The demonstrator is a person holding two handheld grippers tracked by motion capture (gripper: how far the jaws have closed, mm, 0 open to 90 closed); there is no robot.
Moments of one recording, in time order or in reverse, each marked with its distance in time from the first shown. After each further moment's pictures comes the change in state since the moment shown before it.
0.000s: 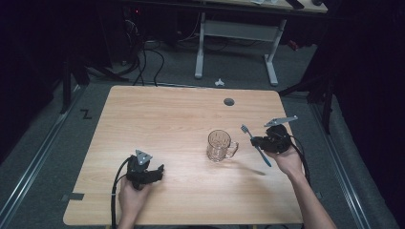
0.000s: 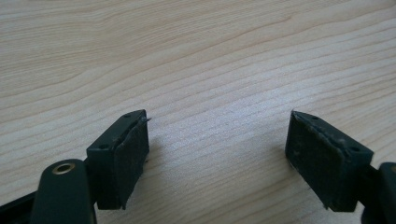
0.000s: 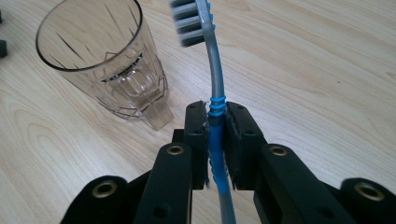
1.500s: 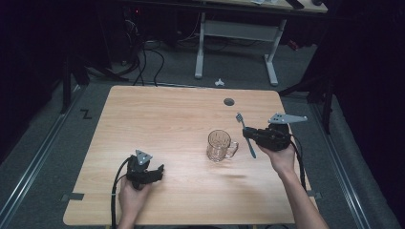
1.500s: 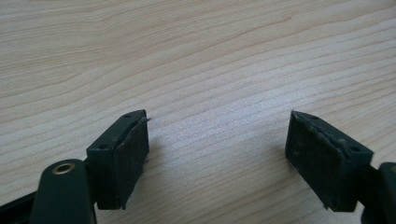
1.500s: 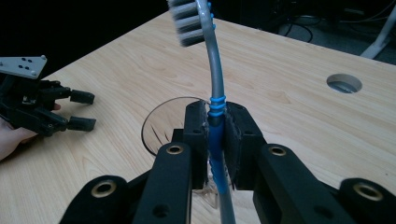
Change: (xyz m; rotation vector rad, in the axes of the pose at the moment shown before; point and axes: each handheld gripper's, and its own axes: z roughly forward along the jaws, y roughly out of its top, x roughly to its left) left arm 0.000 0.000 0.000 0.000 0.000 0.000; right arm 0.028 0.017 -0.024 -0.313 0.145 -0.014
